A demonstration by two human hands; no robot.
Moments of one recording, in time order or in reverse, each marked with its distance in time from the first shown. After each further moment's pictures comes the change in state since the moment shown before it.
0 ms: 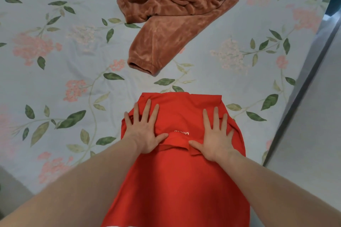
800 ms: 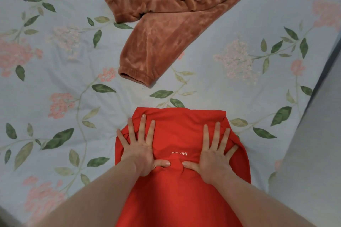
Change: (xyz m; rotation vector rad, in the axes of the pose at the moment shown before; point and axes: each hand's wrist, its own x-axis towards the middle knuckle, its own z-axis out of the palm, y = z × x) left_hand 0.032 0.010 0.007 0.085 -0.240 -0.099; right_hand 0.034 -0.005 0.015 -0.093 -0.130 0.068
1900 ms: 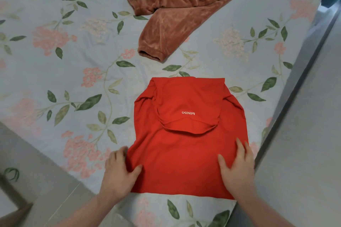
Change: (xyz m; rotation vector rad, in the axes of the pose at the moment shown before) left_hand -0.169 -0.085 0.151 -0.783 0.333 -0.144; right_hand -0.157 0.046 0.107 0.646 0.560 0.176
